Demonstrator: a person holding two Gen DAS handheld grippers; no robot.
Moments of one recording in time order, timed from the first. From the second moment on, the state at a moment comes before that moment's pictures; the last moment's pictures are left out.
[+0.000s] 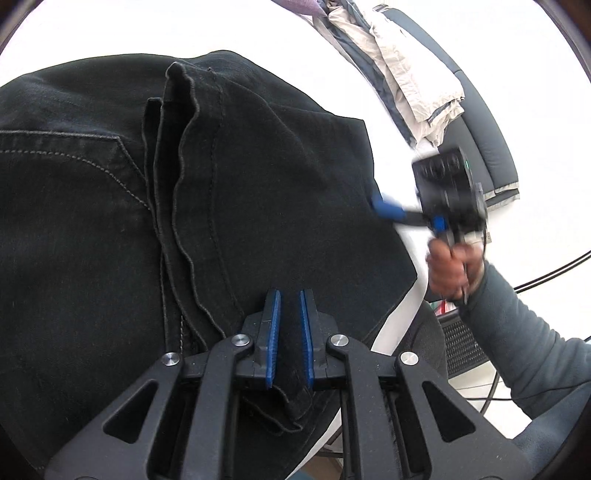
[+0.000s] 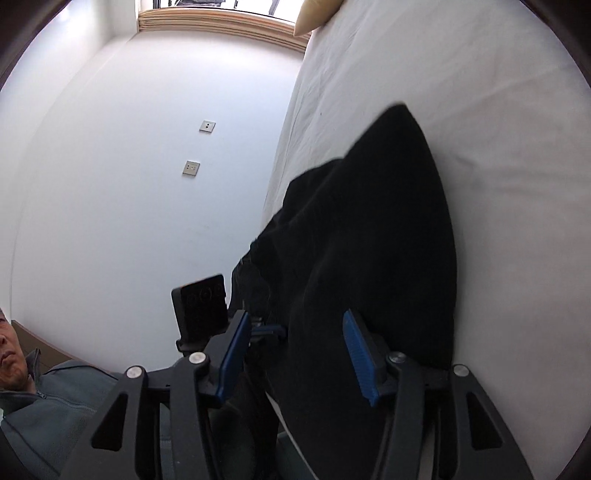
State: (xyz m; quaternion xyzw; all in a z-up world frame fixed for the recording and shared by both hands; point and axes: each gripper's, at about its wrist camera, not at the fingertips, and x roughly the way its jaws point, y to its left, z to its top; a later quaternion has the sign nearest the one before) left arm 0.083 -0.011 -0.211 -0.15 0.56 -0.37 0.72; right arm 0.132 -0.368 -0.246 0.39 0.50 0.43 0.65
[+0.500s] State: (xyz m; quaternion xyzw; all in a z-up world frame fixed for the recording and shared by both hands) left arm 0.007 0.109 -0.177 -0.20 0.51 -0.29 0.78; right arm 0.079 -0.307 -0.179 0.32 0.51 0.45 0.66
